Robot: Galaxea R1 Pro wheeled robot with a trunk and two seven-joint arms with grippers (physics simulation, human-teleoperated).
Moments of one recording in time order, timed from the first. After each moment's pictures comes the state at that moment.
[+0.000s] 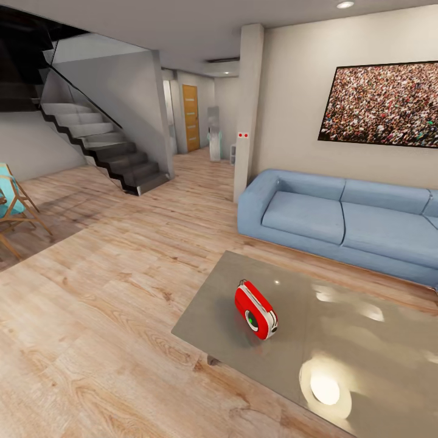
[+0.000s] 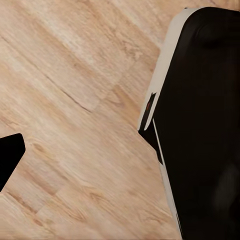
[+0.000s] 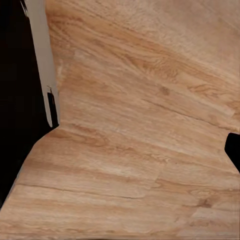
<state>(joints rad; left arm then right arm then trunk) 0.07 0.10 -0.14 0.00 0.45 -0.35 -0.01 -0.11 -0.13 0.17 0.07 -0.19 -0.10 -0.12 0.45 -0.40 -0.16</state>
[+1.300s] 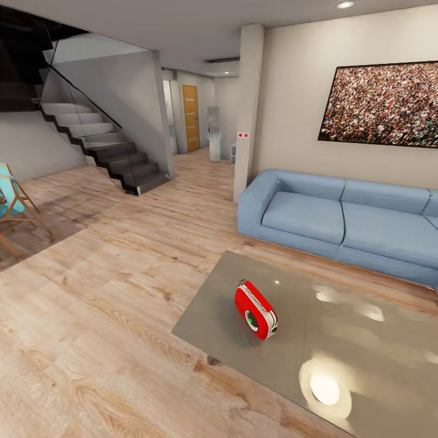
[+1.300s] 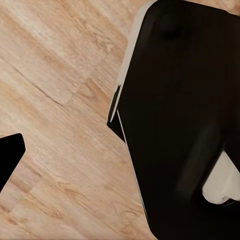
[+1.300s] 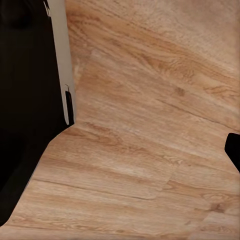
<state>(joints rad) 0.07 0.04 -0.14 0.00 0.45 -0.35 -0.03 -0.11 -0.13 0.17 0.07 -0.19 -0.10 -0.06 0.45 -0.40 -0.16</state>
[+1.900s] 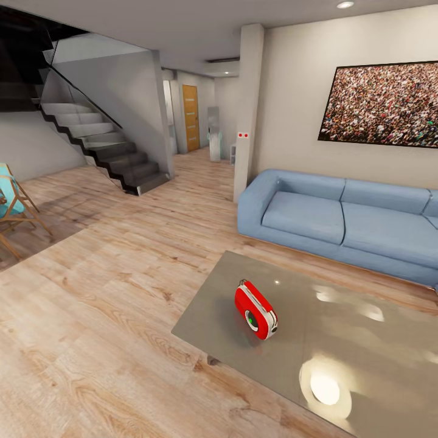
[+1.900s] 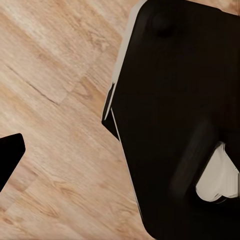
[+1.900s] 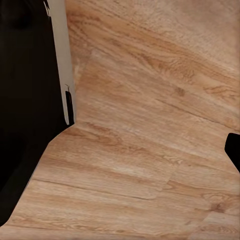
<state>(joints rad) 0.07 0.03 -0.14 0.00 0.45 -0.35 -0.03 -0.11 -0.13 0.17 0.07 -0.19 -0.10 -0.06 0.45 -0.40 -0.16</state>
